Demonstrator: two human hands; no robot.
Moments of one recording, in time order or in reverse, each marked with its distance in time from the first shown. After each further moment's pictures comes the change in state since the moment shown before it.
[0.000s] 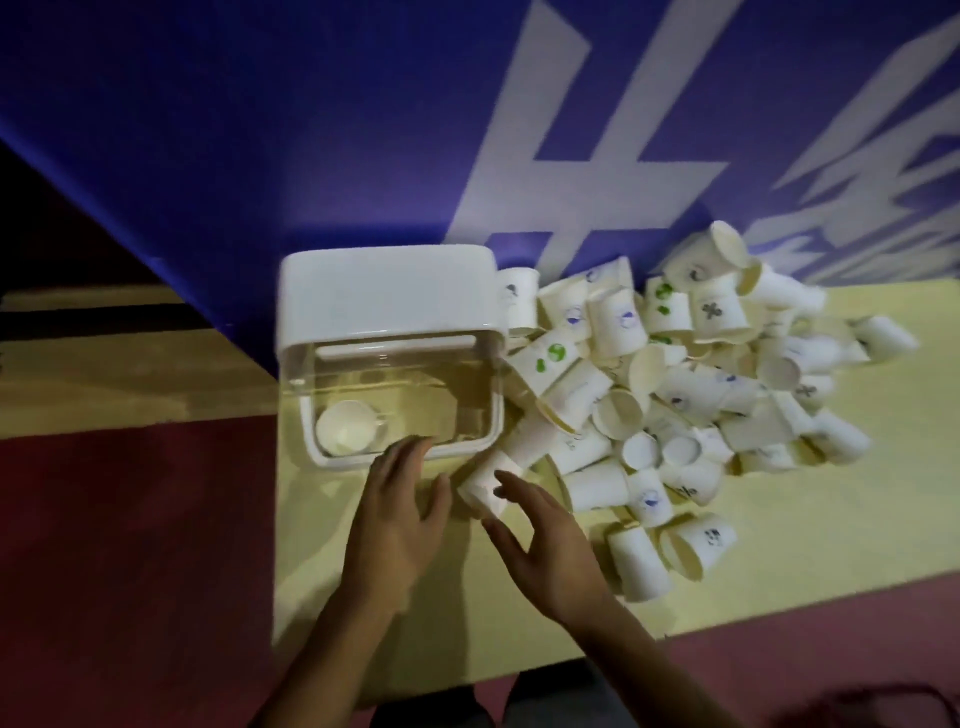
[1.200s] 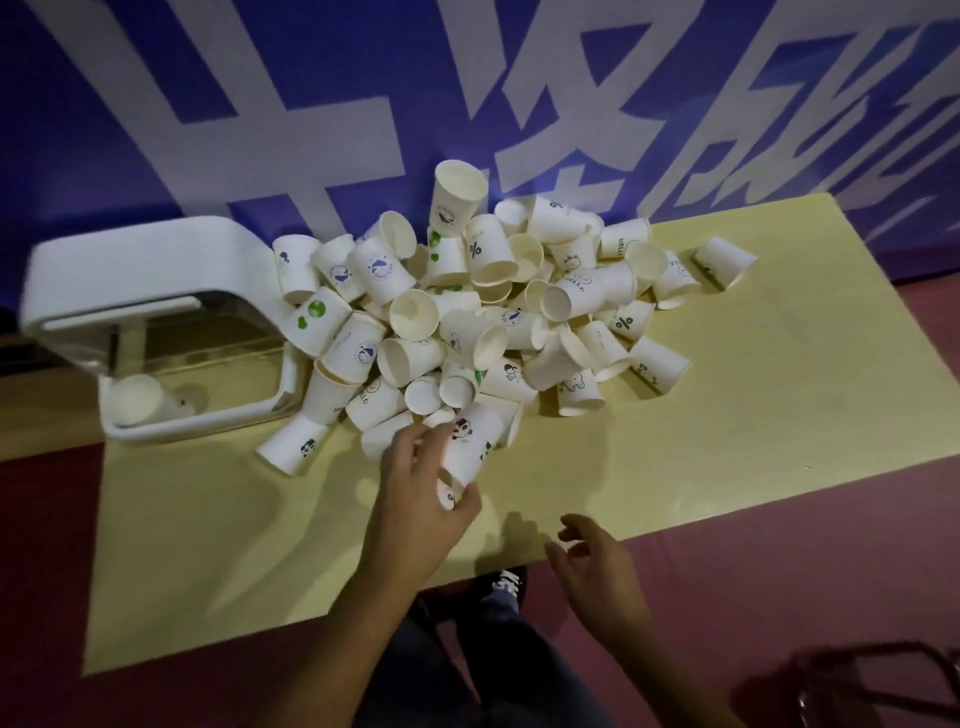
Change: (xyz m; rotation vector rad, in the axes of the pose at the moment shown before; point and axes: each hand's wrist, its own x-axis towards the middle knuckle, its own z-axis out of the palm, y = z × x) left_hand -0.086 0.230 0.232 0.199 -0.029 0.132; right_hand -0.151 0.286 -0.194 0.145 0.014 0.486
